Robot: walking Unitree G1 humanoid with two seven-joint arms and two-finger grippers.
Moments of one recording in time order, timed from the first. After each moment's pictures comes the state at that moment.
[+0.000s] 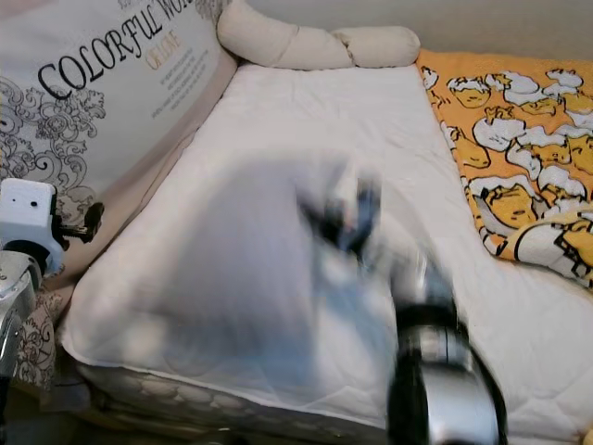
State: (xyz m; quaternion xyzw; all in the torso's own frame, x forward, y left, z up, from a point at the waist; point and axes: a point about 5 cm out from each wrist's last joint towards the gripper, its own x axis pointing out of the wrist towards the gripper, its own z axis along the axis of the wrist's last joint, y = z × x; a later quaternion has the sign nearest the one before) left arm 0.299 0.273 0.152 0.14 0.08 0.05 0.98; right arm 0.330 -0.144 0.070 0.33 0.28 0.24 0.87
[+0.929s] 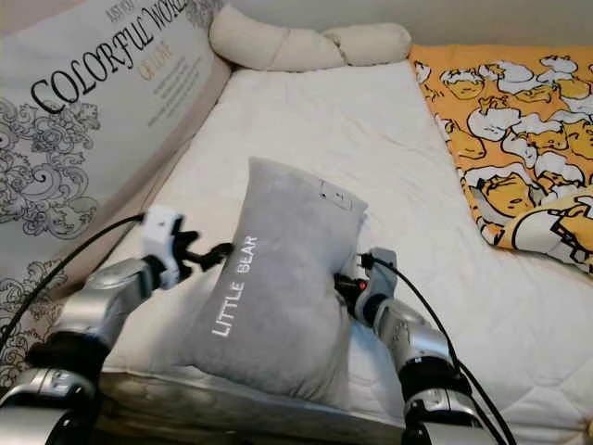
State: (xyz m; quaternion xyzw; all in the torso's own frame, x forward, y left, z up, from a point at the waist) left arm 0.336 0.160 0.084 -0.03 0.19 -0.27 0.94; right arm 0.301 -0.171 0.020 0.18 0.31 0.12 0.93
